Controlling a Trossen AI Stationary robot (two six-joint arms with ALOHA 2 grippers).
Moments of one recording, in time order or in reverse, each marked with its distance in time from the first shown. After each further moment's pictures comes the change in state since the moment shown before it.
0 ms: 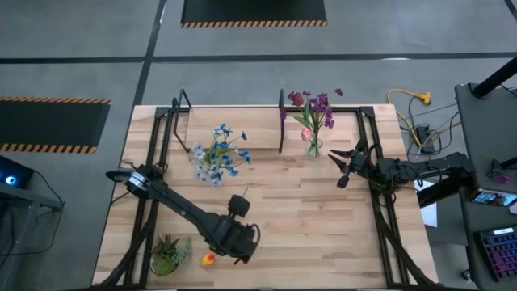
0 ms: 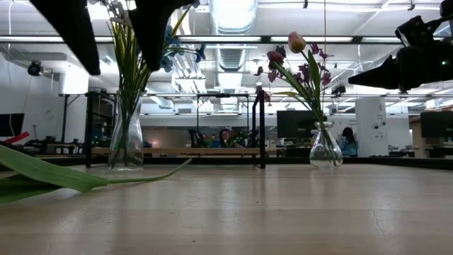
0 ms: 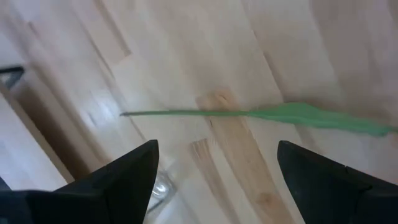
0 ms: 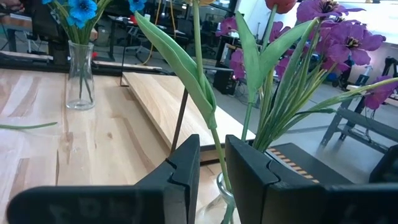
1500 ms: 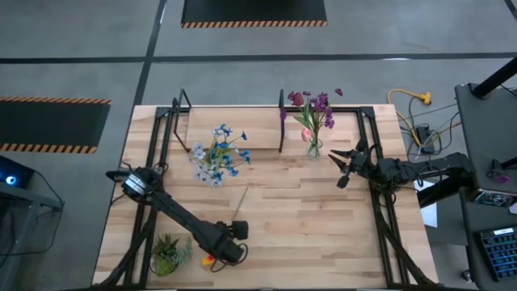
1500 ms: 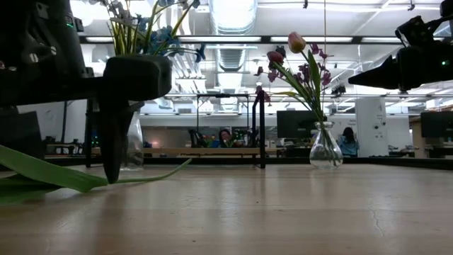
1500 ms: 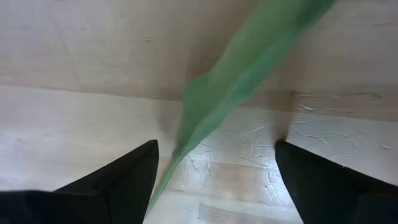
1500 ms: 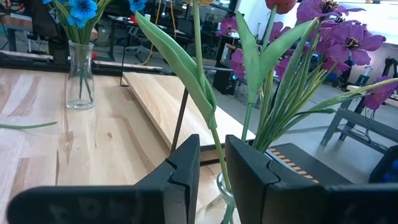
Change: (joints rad) left arm -0.059 0.004 -0.475 0.413 0.024 0.952; right arm 0.000 0.000 0.000 0.000 0.000 -0.001
